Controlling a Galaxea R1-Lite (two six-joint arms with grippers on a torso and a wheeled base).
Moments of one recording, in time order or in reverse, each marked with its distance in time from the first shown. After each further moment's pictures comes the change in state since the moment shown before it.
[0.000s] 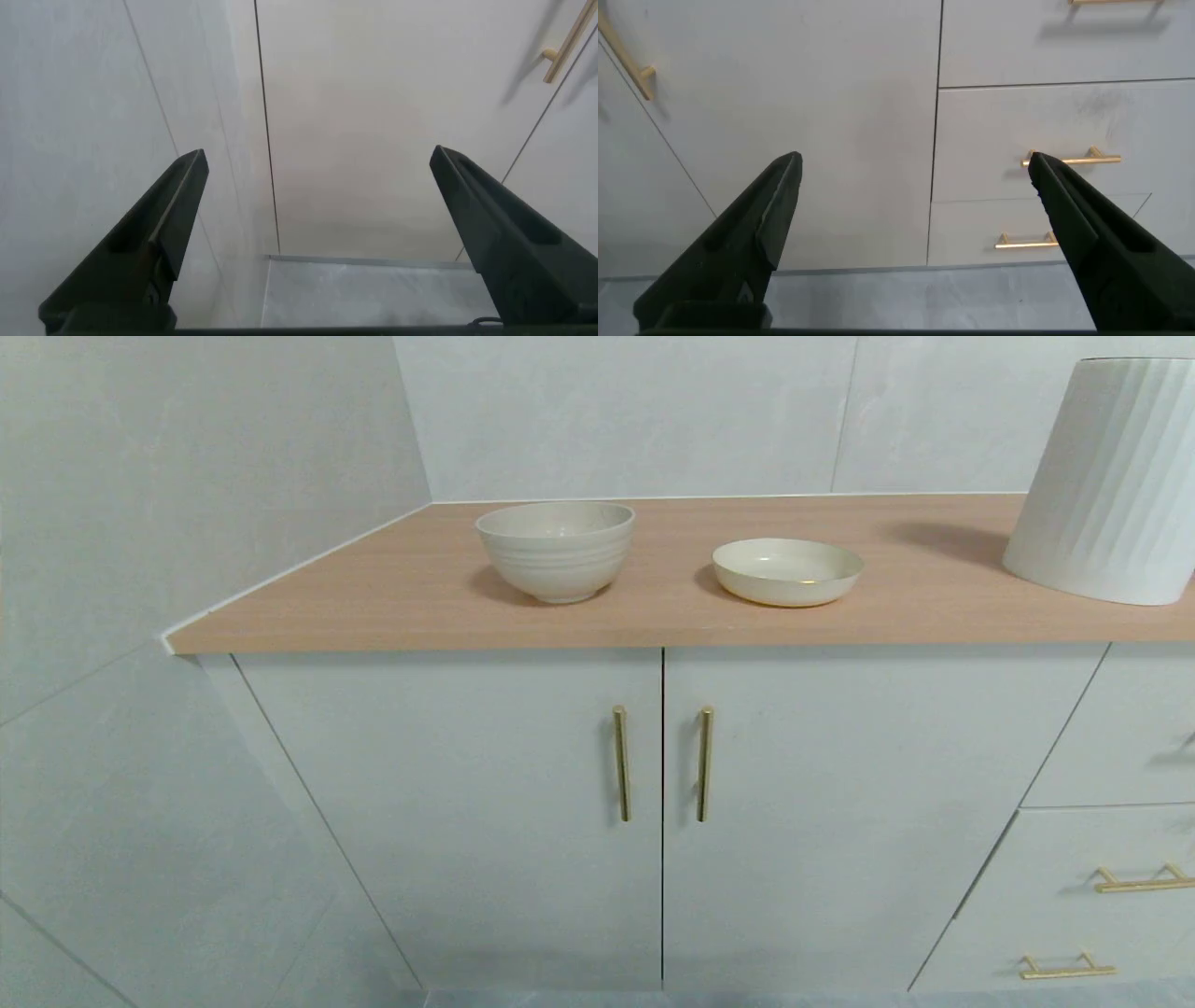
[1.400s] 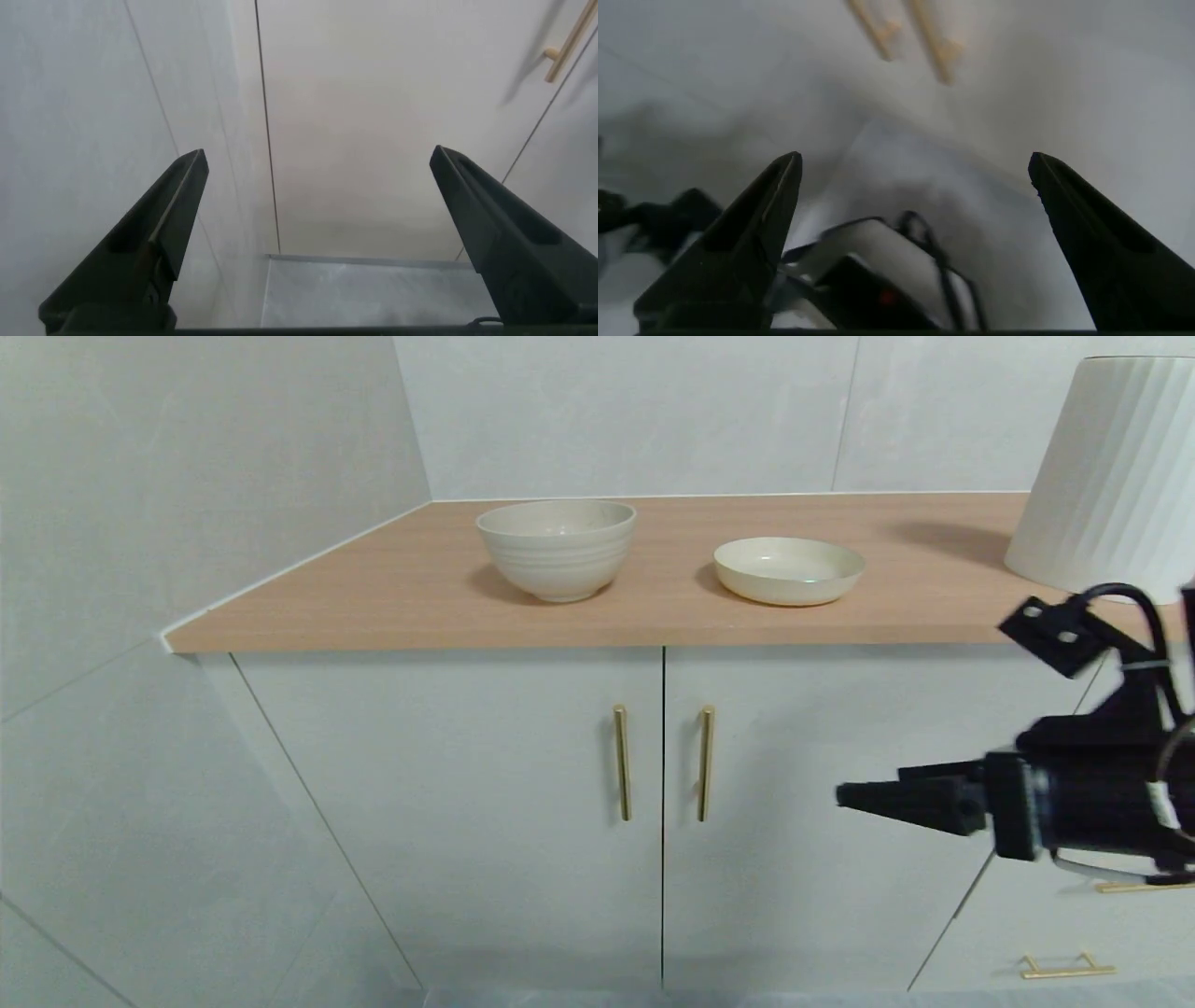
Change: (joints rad) left arm 0.000 0.000 0.000 0.000 0.000 0.000; right arm 0.514 1.366 -0.870 -0.021 0.319 0.239
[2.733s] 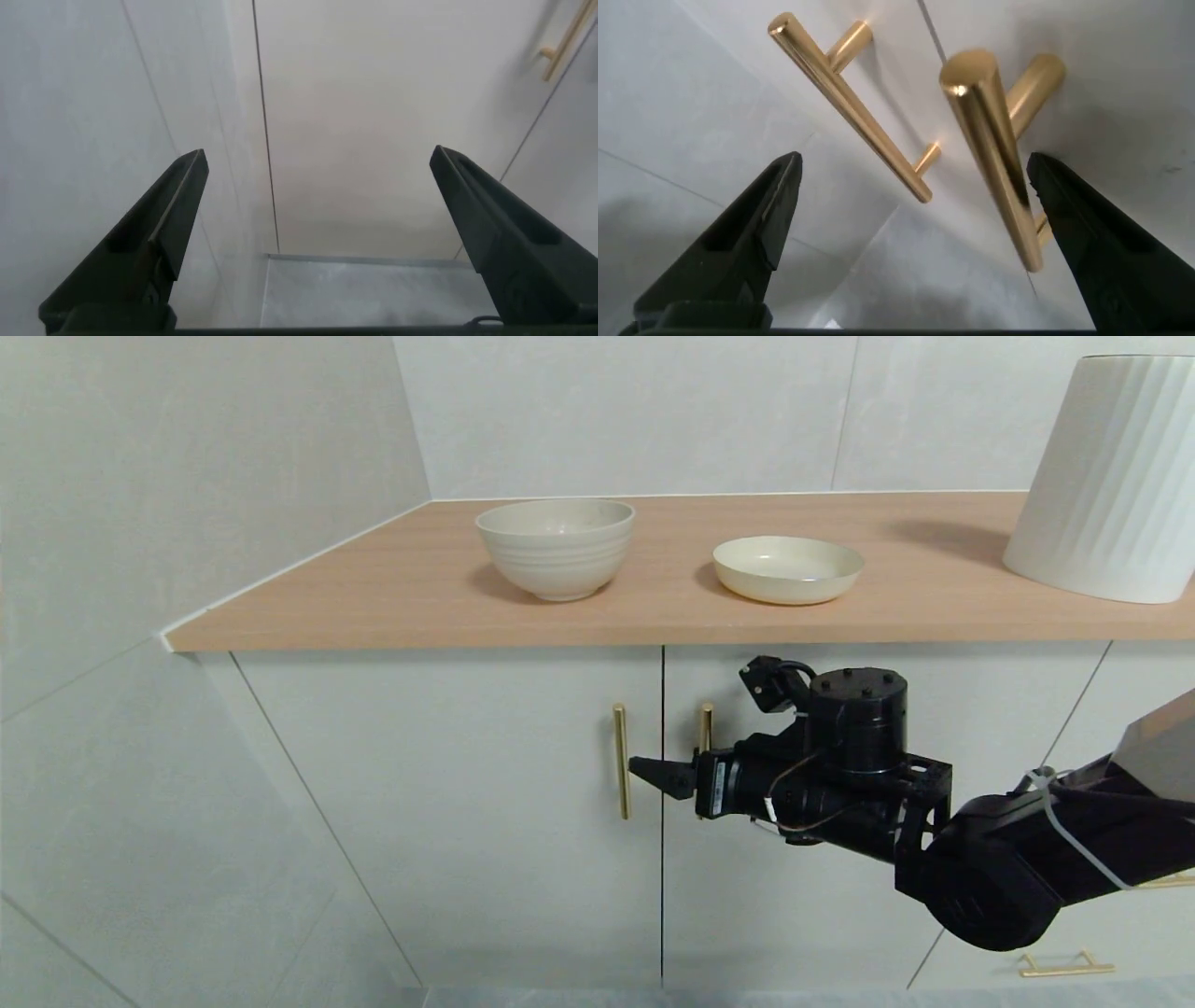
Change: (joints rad) left arm 0.000 0.000 0.000 0.000 0.000 0.000; right arm 0.134 0.627 -0.031 -0.870 -0.121 0.126
